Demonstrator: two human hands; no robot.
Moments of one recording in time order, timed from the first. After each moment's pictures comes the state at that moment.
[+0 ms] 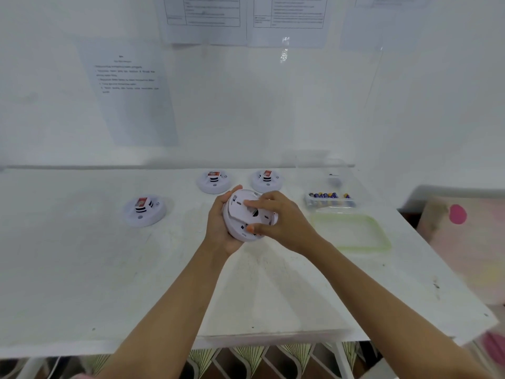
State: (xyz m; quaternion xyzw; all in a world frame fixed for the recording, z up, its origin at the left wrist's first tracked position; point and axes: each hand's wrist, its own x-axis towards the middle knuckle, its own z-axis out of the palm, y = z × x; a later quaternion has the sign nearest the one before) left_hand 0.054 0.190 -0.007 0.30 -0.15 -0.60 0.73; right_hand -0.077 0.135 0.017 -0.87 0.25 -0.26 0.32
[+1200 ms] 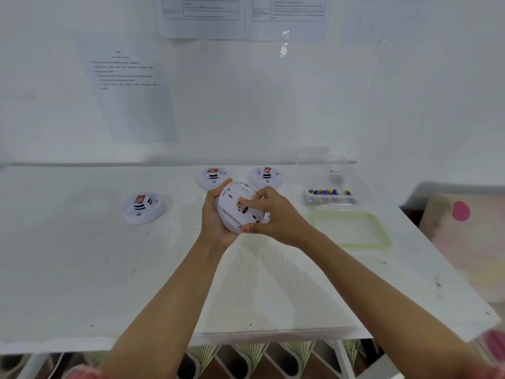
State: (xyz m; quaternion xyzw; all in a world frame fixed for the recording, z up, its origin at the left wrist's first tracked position) left_hand 0.057 0.186 -0.006 0.28 -0.15 -0.56 0.77; right_hand -0.068 0.128 0.016 -0.91 0.24 -0.18 0.27
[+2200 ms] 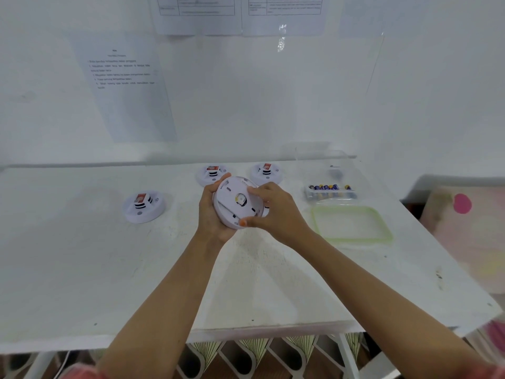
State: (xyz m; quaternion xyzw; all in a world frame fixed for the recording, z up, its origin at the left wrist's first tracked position) left_hand 0.071 0.181 -0.013 0.26 -0.19 -0.57 0.76; right_hand -0.066 0.139 0.014 -0.86 0.27 -0.29 0.32
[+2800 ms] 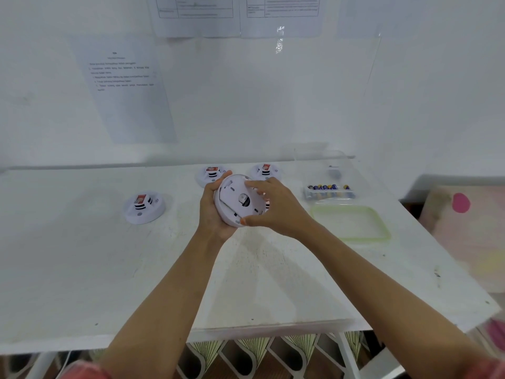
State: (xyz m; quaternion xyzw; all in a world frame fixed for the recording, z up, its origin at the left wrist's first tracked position) left_hand 0.064 0.186 -0.003 0.28 -0.19 -0.55 0.76; right_hand -0.071 0.137 0.032 -0.89 0.28 -0.23 0.29
